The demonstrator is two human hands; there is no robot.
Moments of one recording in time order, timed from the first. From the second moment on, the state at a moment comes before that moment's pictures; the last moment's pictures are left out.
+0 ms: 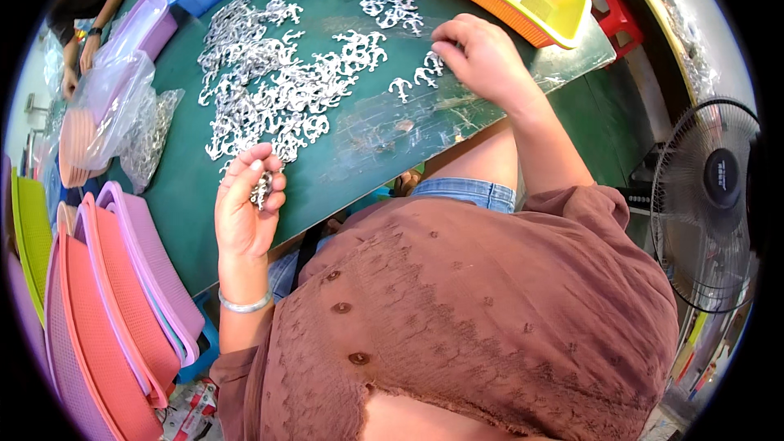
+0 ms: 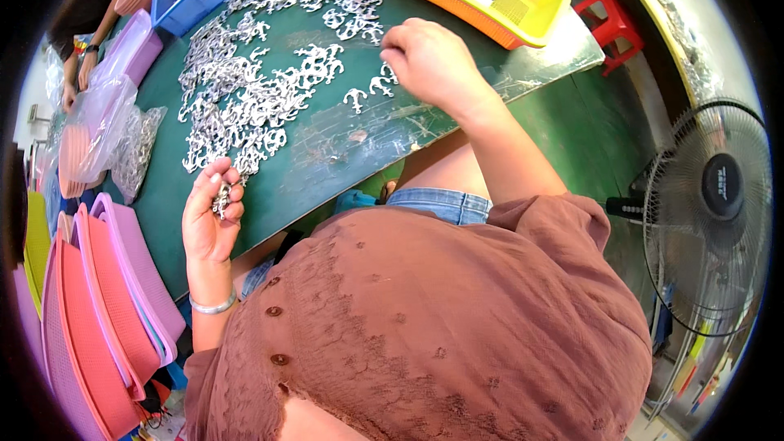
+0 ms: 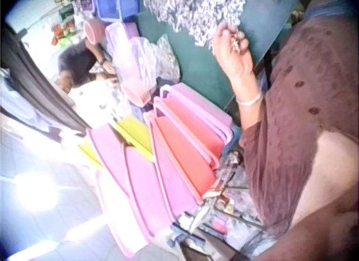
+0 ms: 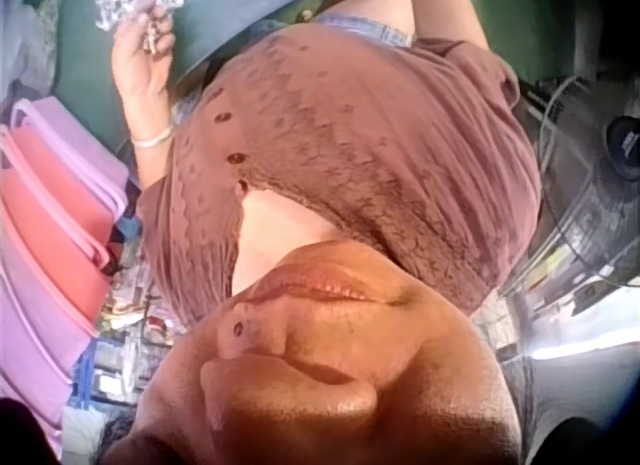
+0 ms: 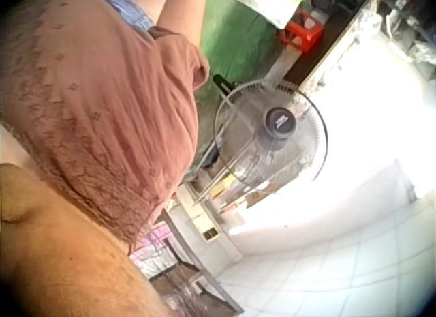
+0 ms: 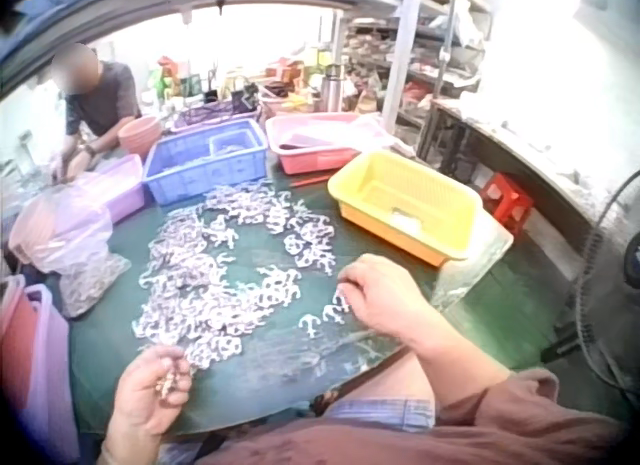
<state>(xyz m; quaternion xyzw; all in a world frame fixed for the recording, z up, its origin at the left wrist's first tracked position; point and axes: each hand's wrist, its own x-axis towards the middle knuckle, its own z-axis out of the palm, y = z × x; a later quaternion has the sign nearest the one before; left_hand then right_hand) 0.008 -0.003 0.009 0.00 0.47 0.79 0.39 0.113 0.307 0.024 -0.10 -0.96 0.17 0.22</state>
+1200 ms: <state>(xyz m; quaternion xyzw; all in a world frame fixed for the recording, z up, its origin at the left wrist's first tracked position) -0.010 0.031 0.022 0.03 0.59 0.75 0.30 0.031 0.195 0.021 -0.05 -0.65 0.75 -0.06</state>
